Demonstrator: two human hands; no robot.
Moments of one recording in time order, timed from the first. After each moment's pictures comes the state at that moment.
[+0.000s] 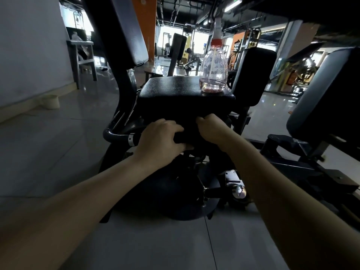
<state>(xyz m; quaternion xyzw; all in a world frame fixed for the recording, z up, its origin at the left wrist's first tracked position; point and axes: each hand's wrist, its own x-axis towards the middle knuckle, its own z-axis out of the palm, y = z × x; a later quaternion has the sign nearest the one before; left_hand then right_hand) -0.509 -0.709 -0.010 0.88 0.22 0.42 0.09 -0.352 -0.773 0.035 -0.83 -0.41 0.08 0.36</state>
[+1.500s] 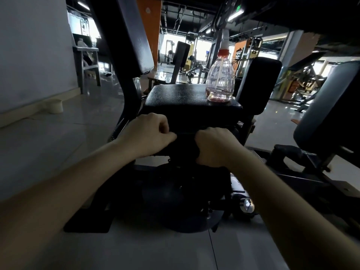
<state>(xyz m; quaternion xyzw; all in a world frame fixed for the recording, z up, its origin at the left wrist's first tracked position) -0.542 -0.677 0.036 0.88 0.33 0.31 0.14 -0.384 -0.792 0.052 -0.77 -0.61 -0.16 -0.07</state>
